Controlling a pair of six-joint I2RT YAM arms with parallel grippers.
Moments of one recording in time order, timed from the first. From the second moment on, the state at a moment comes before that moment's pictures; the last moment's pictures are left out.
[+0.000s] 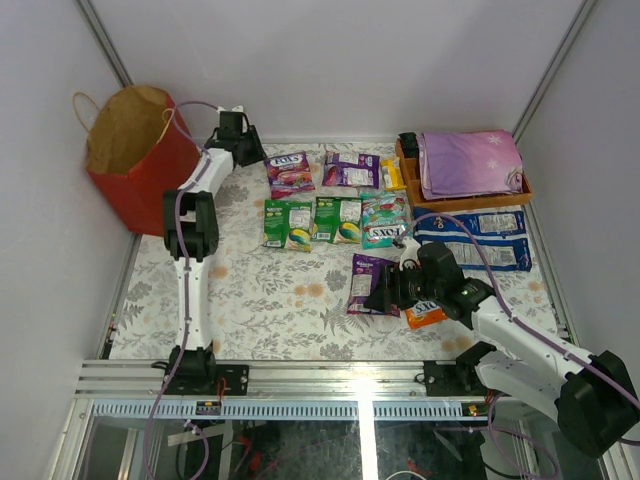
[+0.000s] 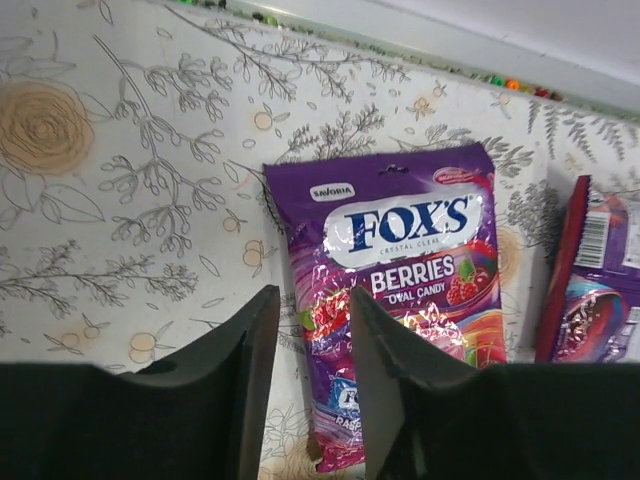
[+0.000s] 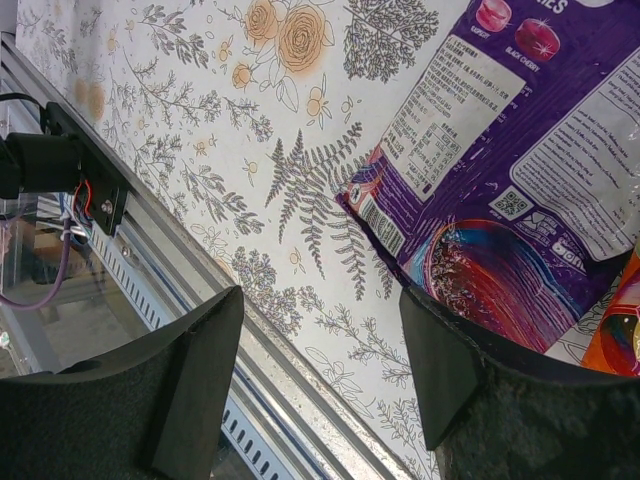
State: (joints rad) left arm -0.02 2.44 2.12 -0.37 0.17 -0.38; right arm 0.57 0.95 0.47 -0.24 -0.47 0.48
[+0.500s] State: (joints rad) left arm -0.06 2.46 2.08 -0.38 -0.13 -0.48; right arm 0.57 0.94 0.46 -0.24 -0.47 0.48
